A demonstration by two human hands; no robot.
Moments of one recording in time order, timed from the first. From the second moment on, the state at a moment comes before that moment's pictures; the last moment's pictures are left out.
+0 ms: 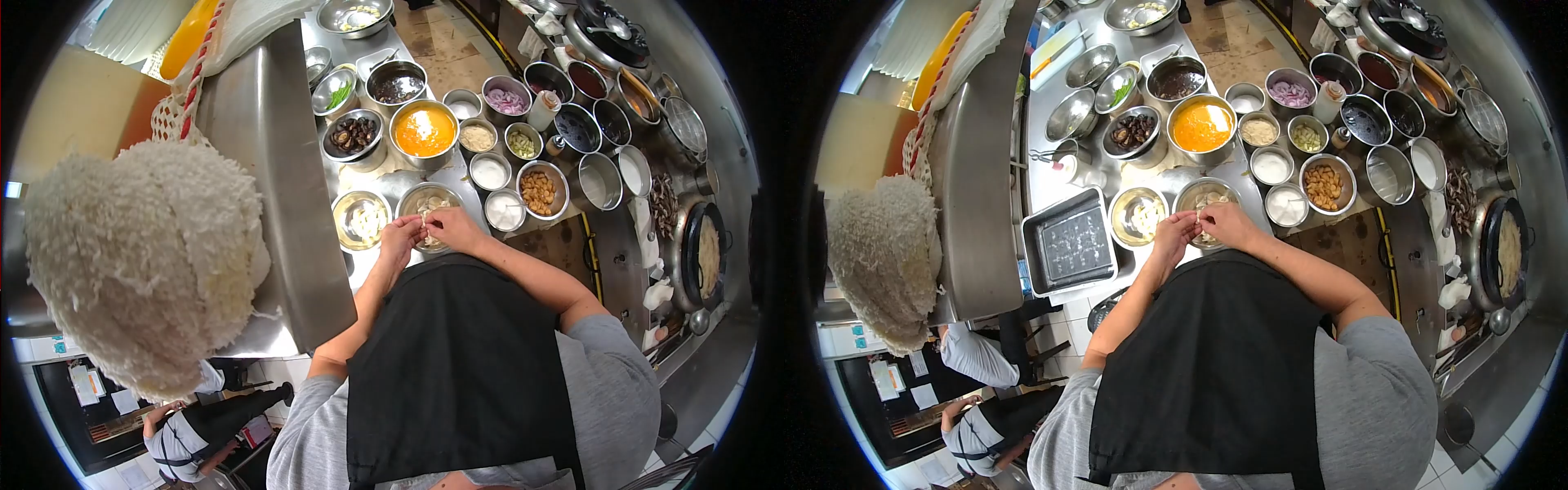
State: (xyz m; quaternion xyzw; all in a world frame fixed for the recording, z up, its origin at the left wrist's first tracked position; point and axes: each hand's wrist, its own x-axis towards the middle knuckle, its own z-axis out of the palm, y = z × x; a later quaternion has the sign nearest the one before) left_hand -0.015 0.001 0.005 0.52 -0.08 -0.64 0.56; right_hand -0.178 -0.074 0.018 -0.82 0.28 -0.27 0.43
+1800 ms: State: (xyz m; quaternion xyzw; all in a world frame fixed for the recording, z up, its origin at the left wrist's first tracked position) left_hand -0.019 0.004 0.003 0.47 -0.12 -0.62 0.61; right_hand -0.176 -0.075 0.009 -0.66 0.38 -0.21 0.61
